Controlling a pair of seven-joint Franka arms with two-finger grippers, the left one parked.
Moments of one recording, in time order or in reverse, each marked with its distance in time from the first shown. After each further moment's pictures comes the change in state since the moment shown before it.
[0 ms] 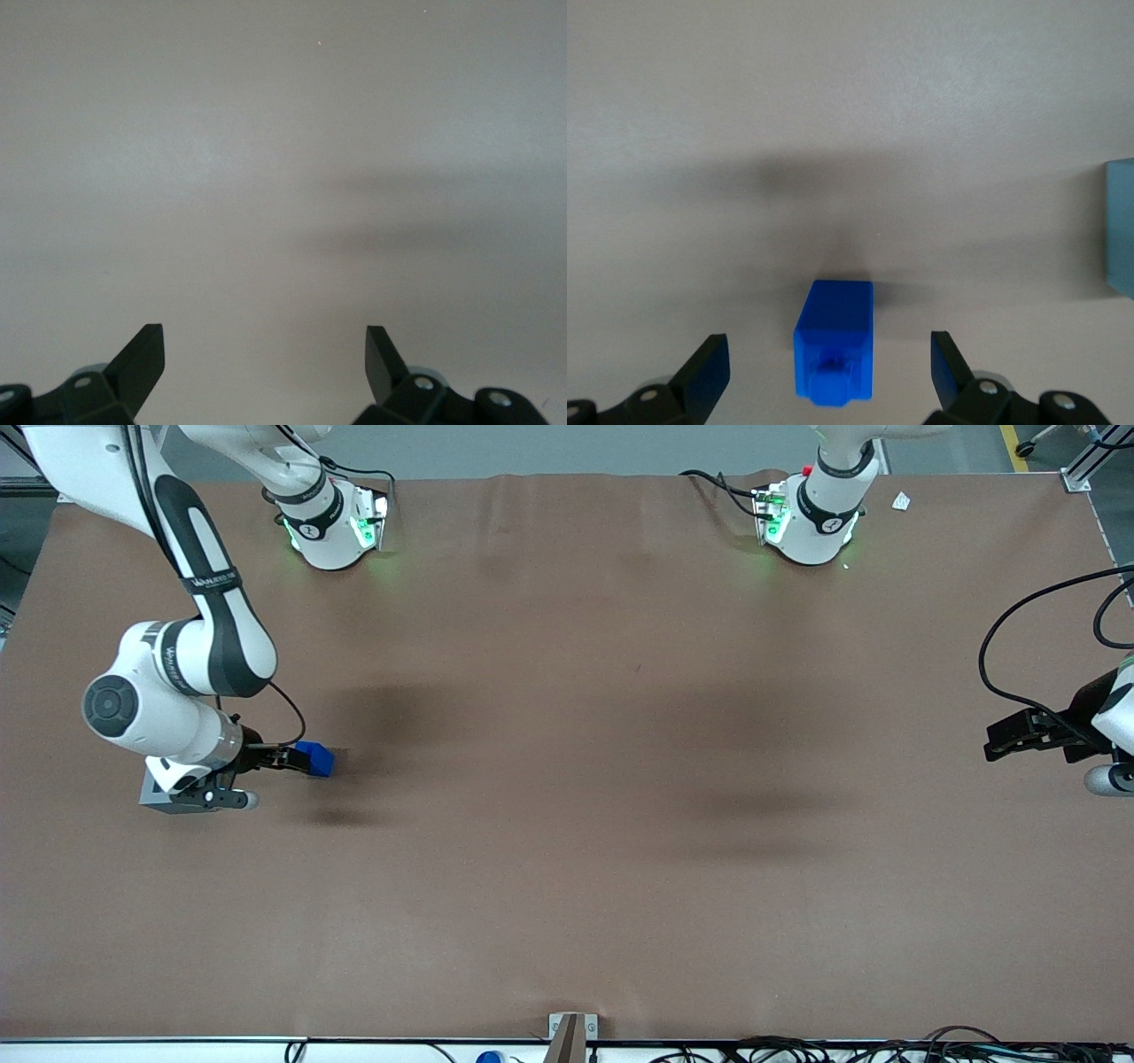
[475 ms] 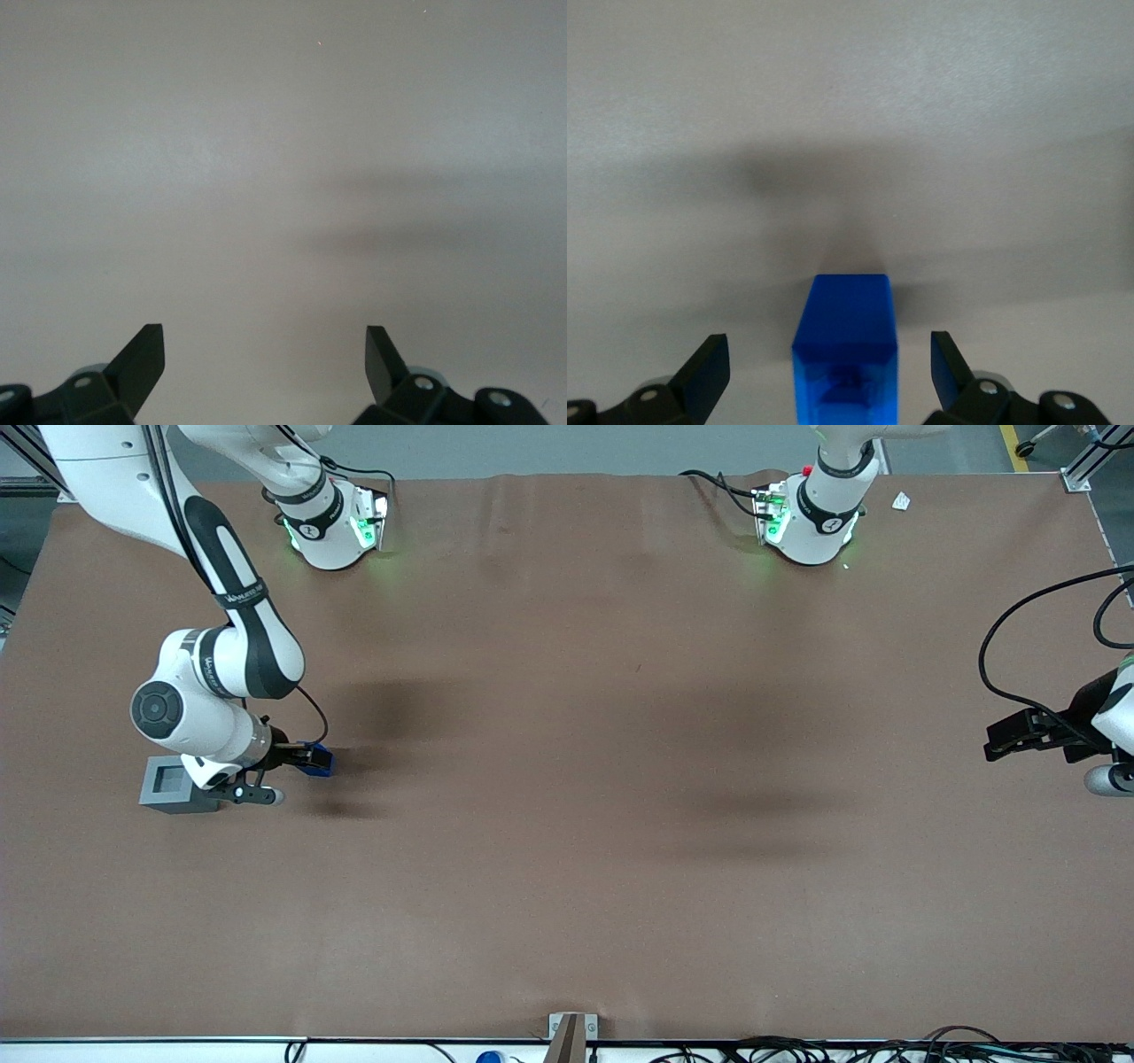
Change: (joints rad) arm 0.030 0.038 0.002 -0.043 0.000 0.055 0.053
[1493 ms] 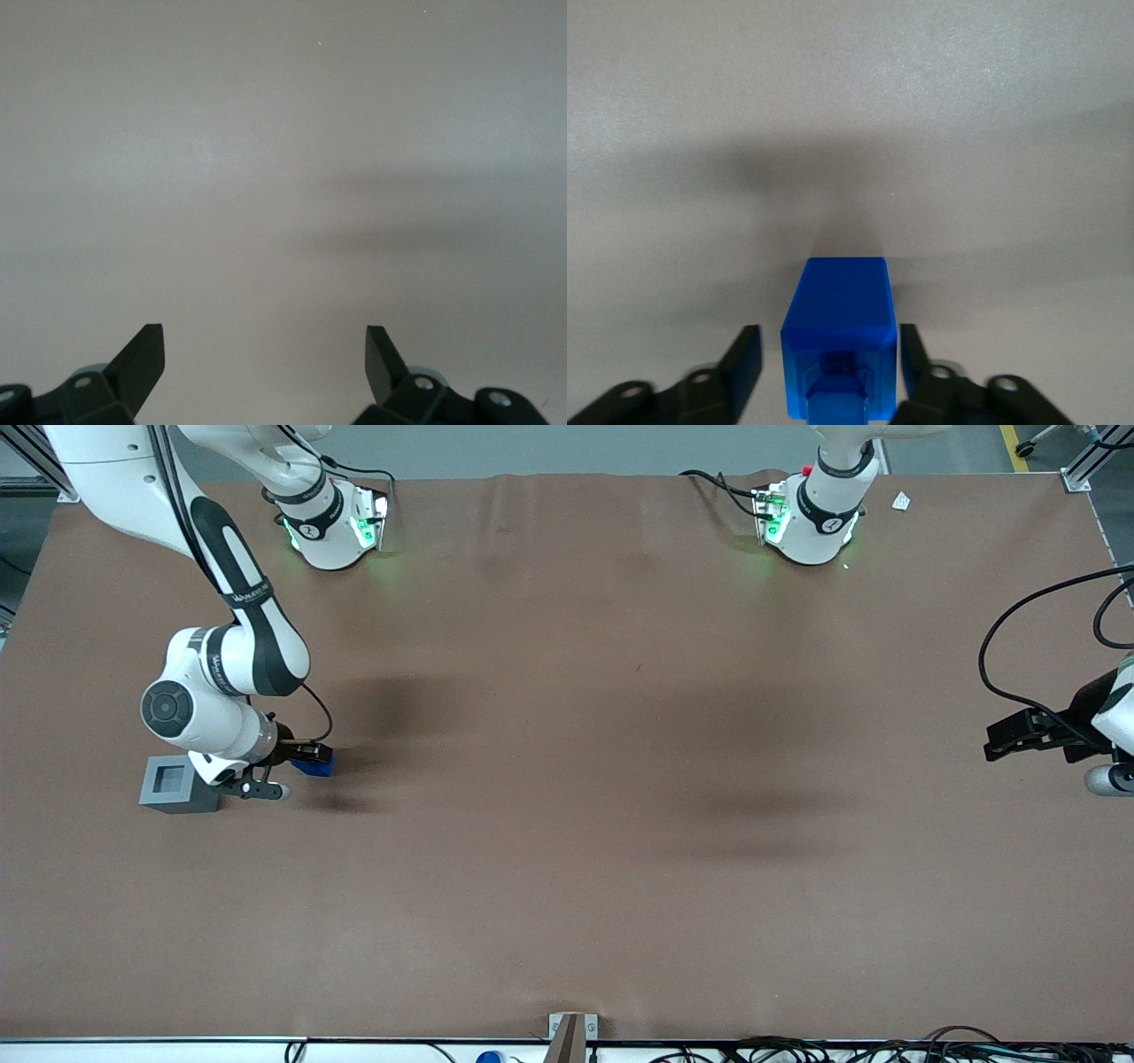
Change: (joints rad) arm 0.004 0.000 -0.006 -0.025 -0.012 0.002 0.002
